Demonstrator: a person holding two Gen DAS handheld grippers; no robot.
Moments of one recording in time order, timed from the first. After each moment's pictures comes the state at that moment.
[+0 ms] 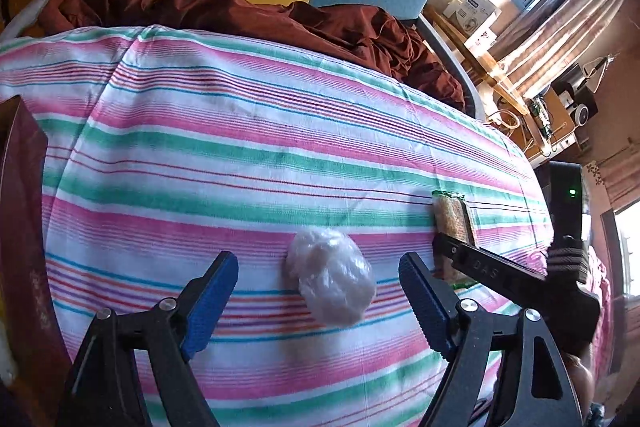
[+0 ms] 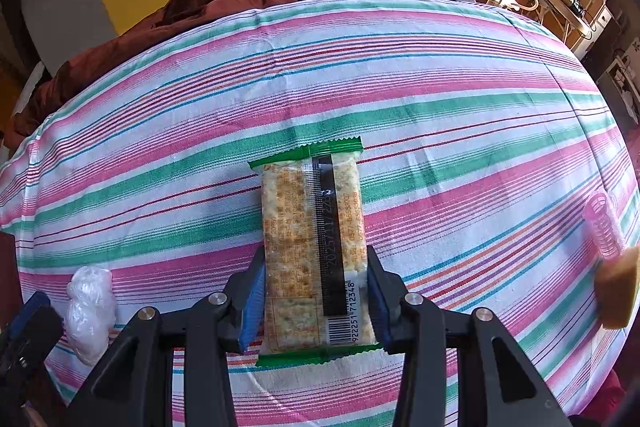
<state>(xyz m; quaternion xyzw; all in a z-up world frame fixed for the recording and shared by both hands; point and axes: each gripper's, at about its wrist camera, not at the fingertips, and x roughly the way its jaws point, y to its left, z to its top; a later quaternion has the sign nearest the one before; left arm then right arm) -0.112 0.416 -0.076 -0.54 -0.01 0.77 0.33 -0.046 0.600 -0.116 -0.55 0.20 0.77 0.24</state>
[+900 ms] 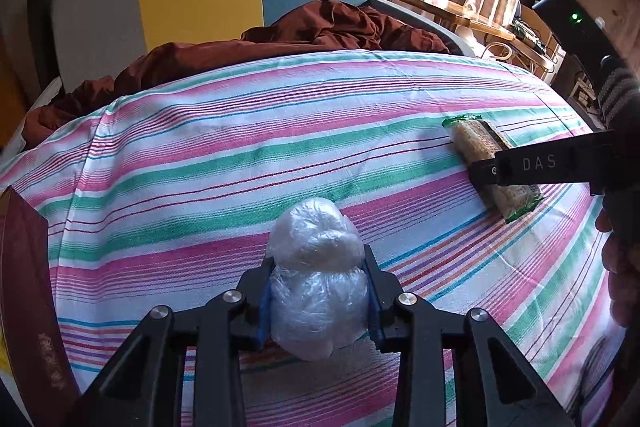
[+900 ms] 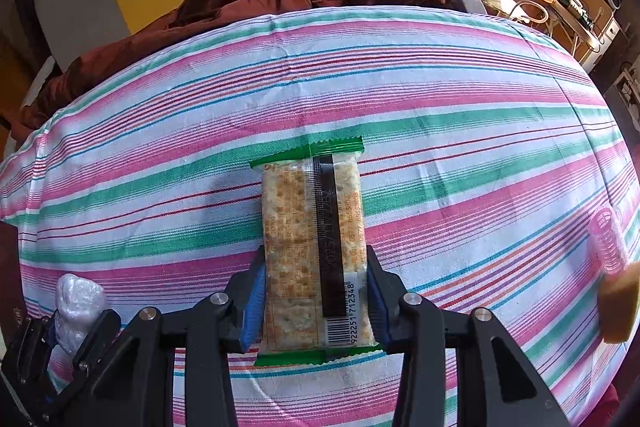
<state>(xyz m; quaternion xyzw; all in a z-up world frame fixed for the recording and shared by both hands) -0.072 0.431 -0.112 -0.42 0.16 0.82 0.37 -0.034 0.590 -0.113 -0.54 0.19 0.80 0.21</state>
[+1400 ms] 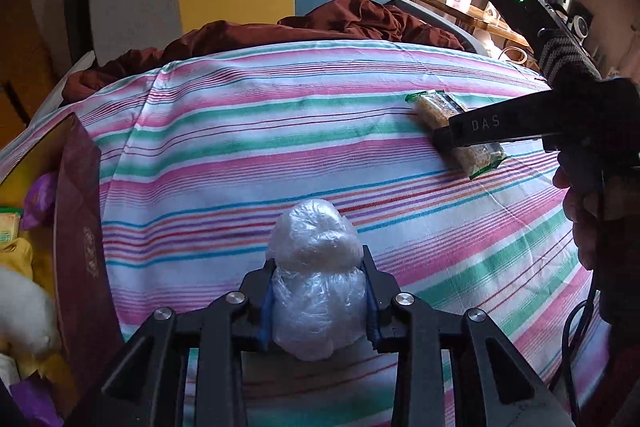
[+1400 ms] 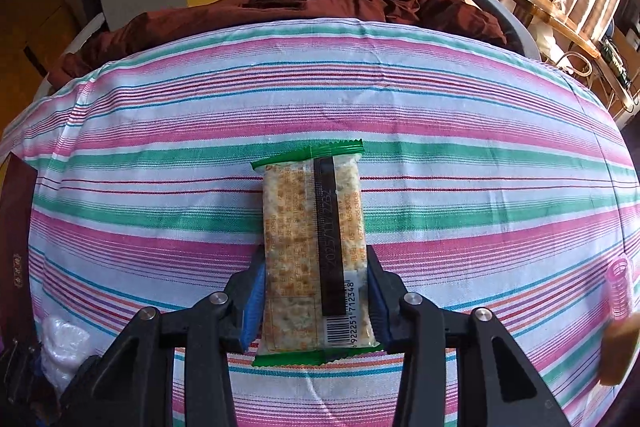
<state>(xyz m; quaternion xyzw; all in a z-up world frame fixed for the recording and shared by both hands) -0.031 0.372 -0.104 -0.43 0.14 0.83 0.32 -0.057 0.559 -0.111 -0.54 0.11 0.82 0.16</state>
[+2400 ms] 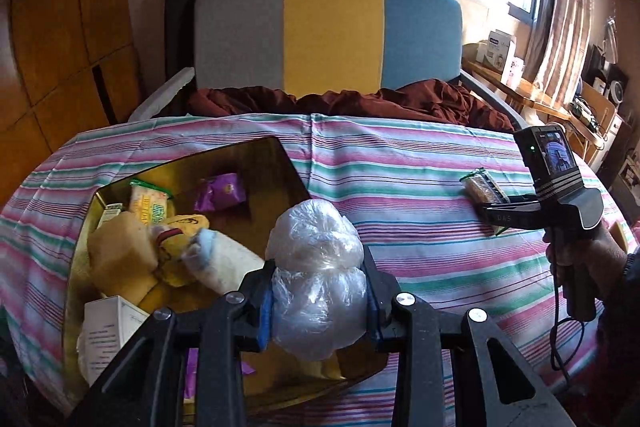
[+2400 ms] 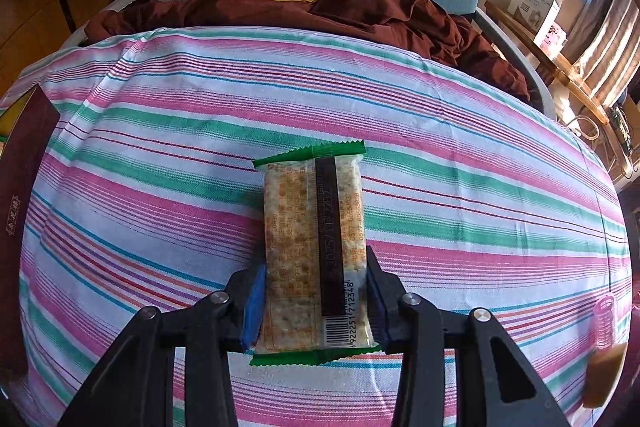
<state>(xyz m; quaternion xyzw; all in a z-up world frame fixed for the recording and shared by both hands) -0.025 0.214 -0.017 -0.36 0.08 0.90 0.23 -0.055 0.491 -0.108 -0.52 0.02 0.84 0.13</state>
